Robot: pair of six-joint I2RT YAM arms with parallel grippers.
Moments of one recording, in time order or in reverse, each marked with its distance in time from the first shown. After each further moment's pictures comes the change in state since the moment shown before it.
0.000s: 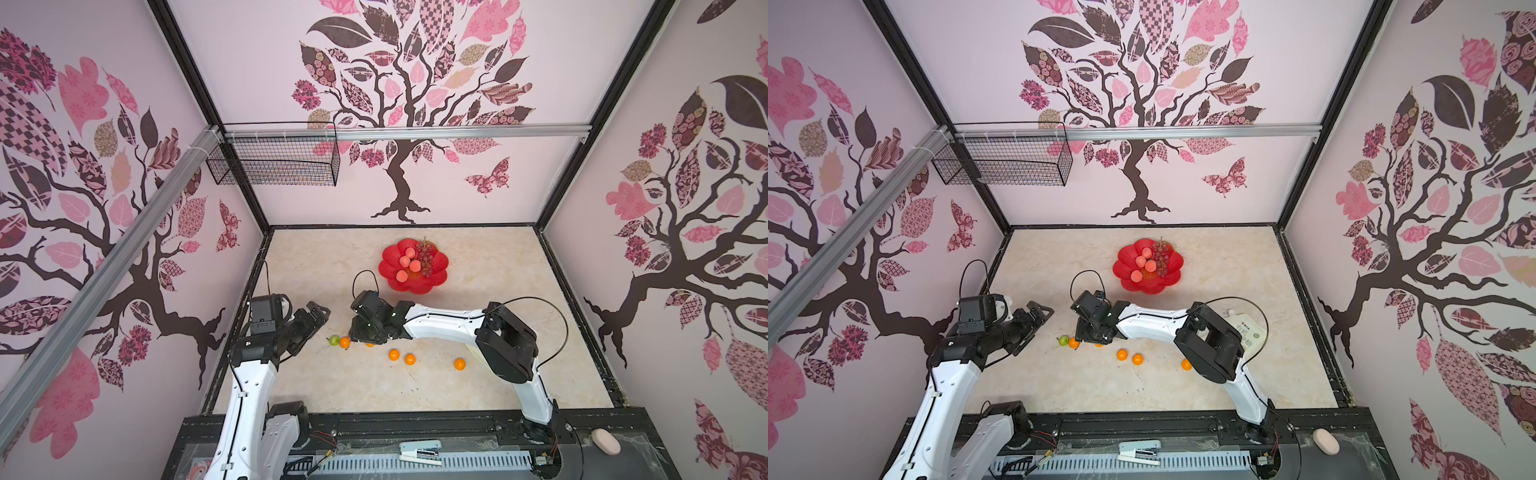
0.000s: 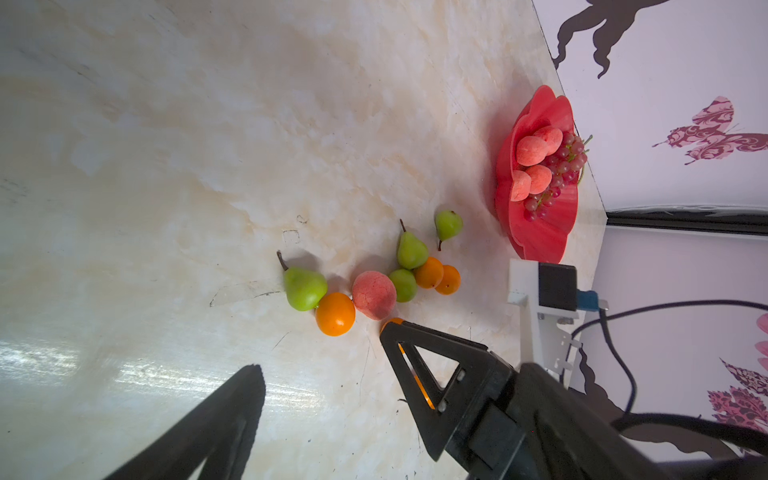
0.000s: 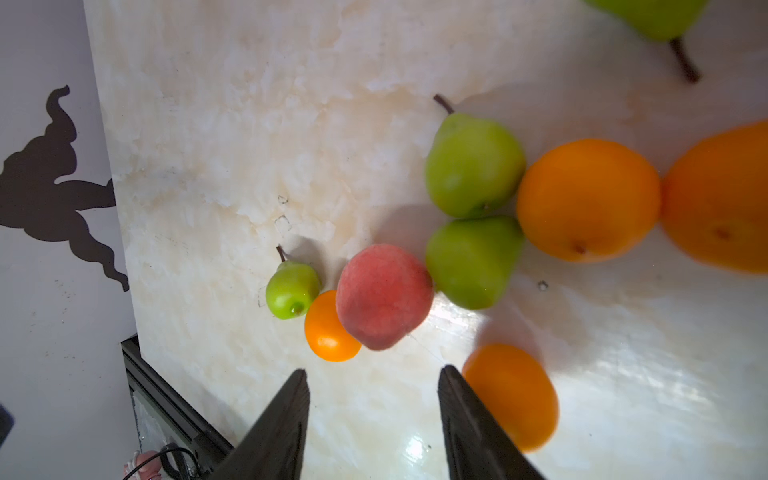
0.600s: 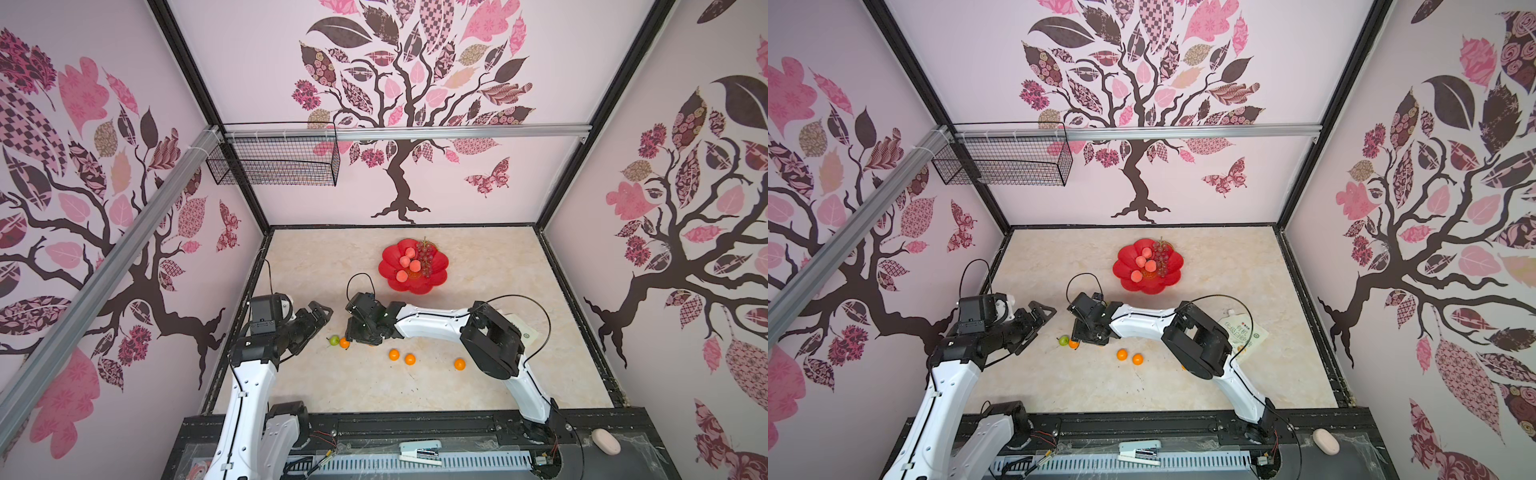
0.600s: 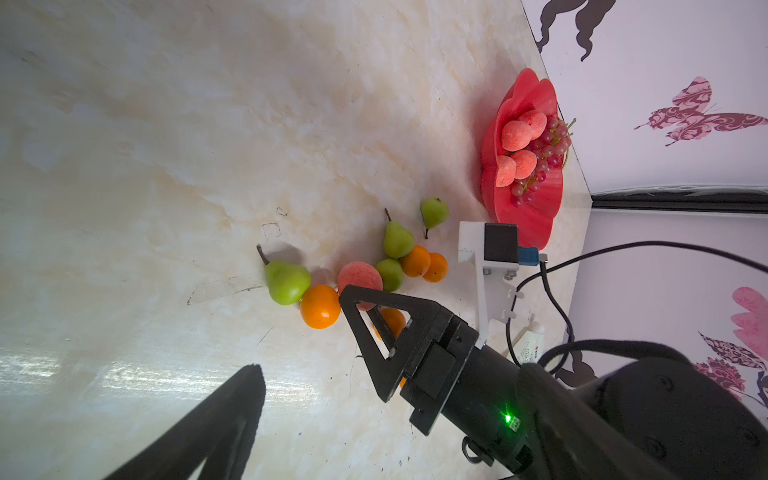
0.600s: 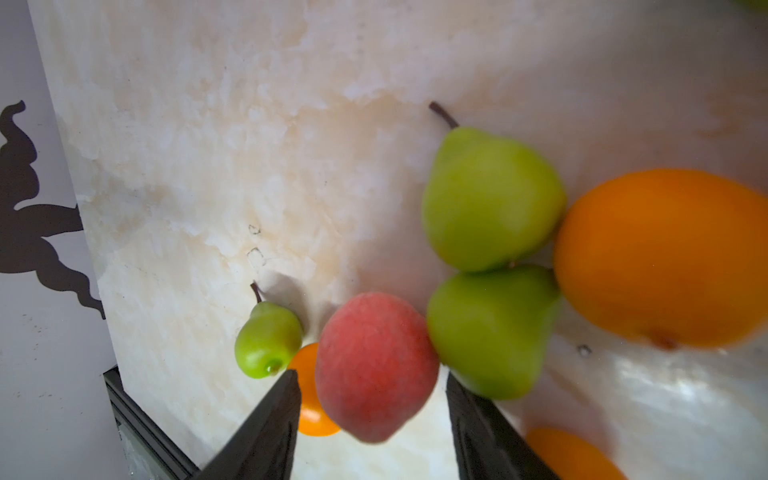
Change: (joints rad) left arm 0.000 0.002 0.000 0.004 0.050 0.012; right arm 0.000 0.107 0.090 -0.010 0.012 0.029
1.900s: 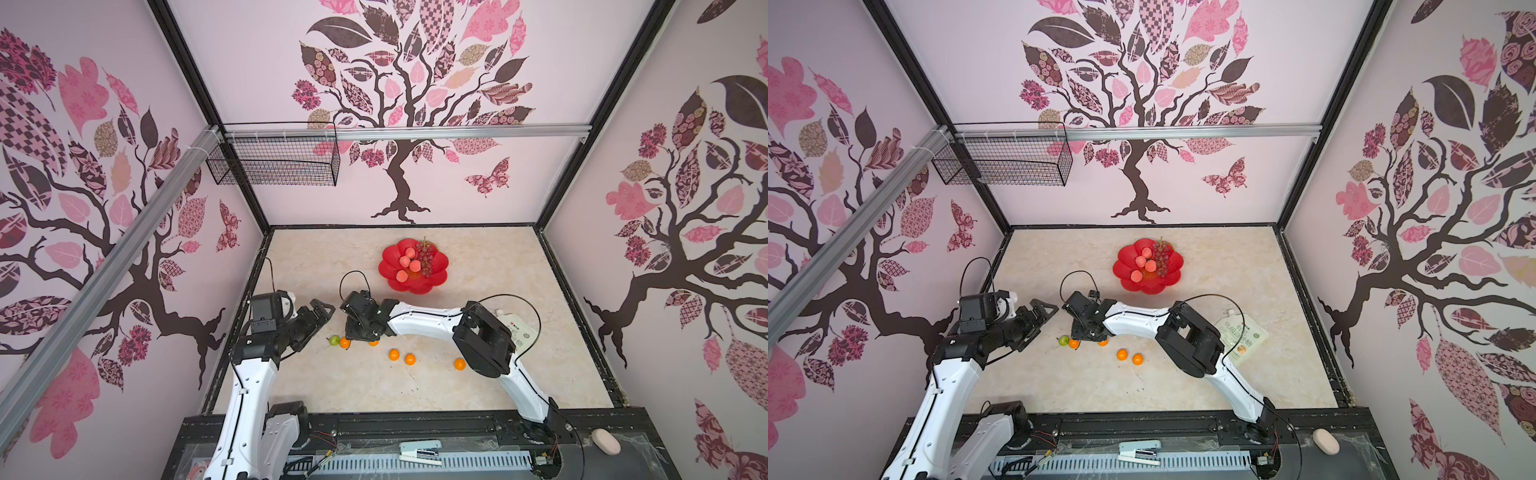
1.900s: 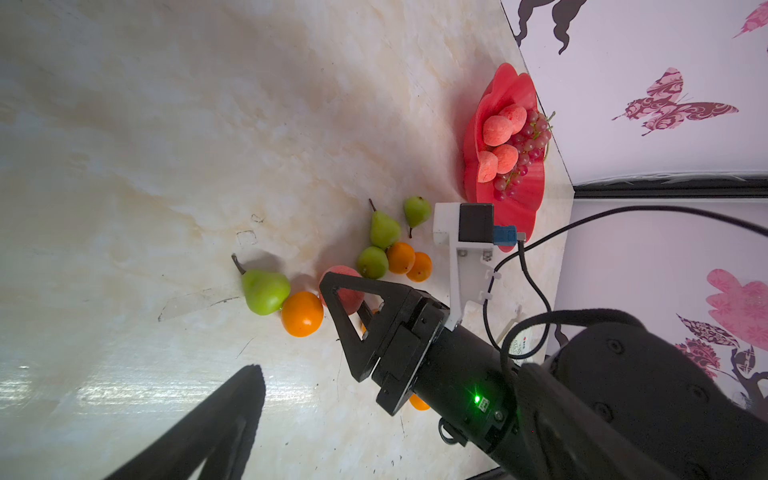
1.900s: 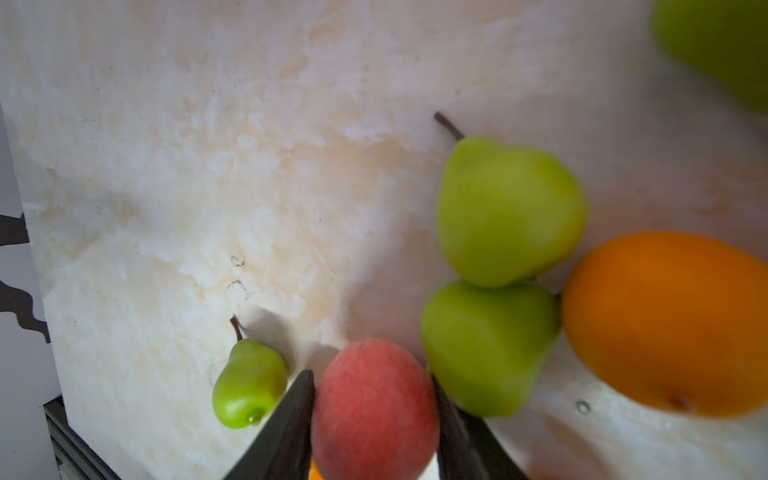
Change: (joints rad) left arm 0.000 0.016 -0.007 0.050 0.048 0.008; right arm -0.006 0.067 0.110 -0.093 0.060 -0.065
